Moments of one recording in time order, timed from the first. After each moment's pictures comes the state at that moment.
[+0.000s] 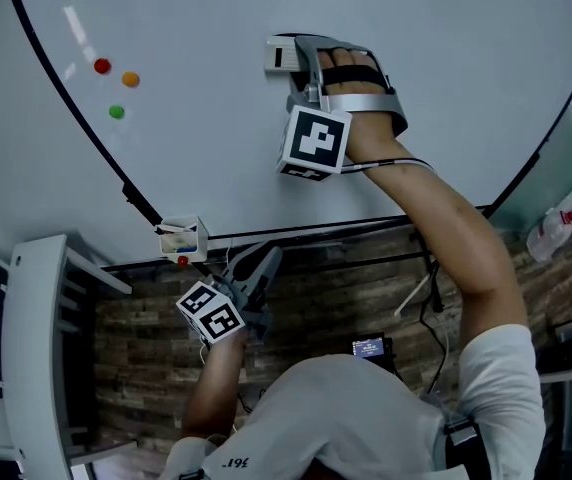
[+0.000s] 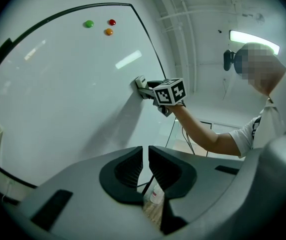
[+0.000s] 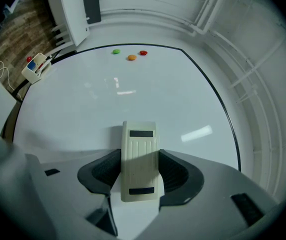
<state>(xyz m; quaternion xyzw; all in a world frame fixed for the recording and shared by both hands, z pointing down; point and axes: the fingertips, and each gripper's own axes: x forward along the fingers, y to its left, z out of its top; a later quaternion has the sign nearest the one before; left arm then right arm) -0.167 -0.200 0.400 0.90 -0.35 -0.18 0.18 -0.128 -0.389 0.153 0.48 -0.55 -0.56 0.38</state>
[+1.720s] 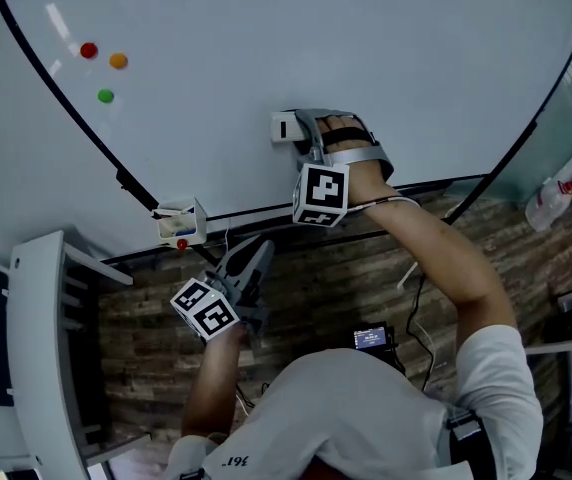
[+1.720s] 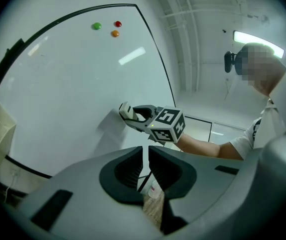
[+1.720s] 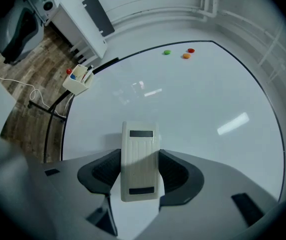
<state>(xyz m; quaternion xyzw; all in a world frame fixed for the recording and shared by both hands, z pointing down) -0.189 -0.170 0.422 0.90 -0.35 -0.16 0.21 -0.131 -0.354 0.348 0.38 -0.65 -0.47 0.46</state>
